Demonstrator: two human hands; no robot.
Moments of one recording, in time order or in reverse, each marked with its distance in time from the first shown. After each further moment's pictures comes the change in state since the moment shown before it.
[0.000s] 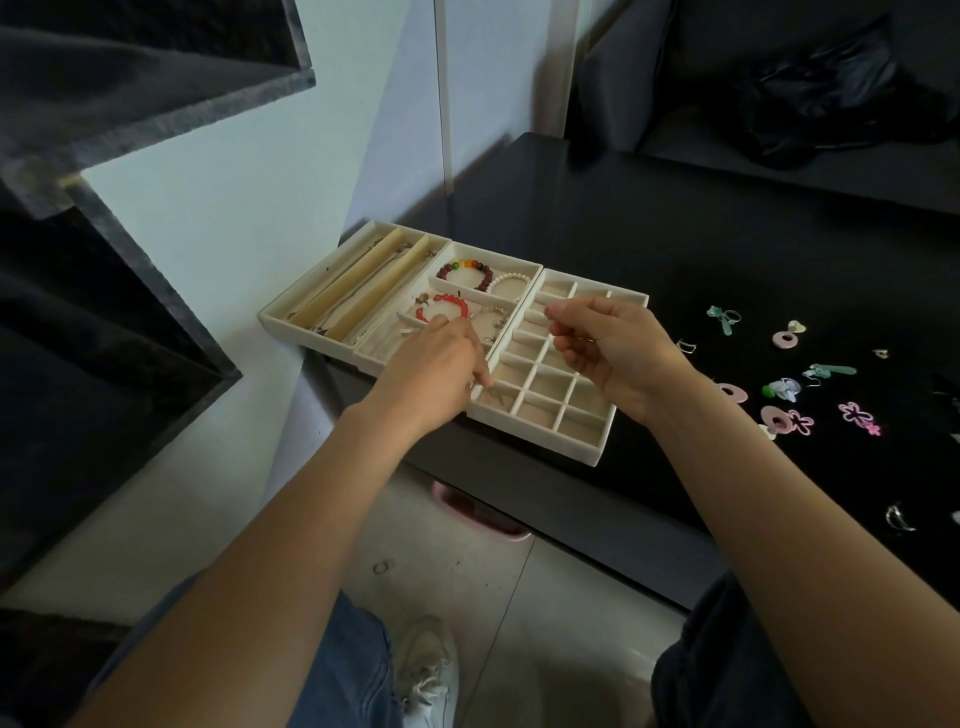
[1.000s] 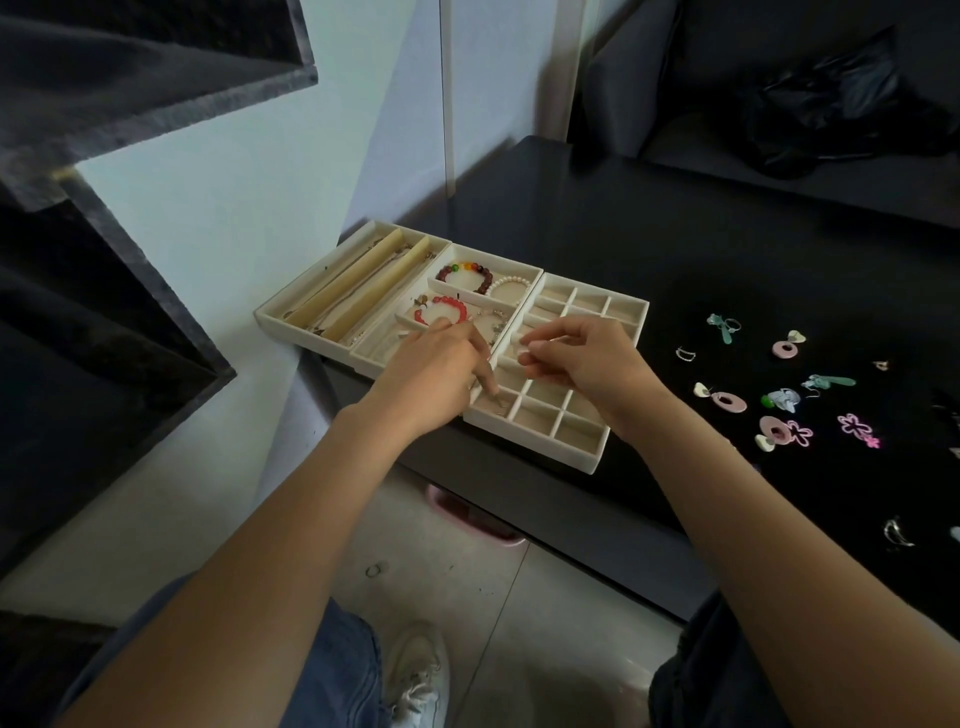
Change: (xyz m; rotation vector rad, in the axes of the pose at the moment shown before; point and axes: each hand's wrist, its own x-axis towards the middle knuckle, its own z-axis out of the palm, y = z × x) left_hand 0.002 0.002 -0.002 -0.013 -0.020 0.018; right_hand 0.003 0.012 0.008 -0.306 -0.048 -0.086
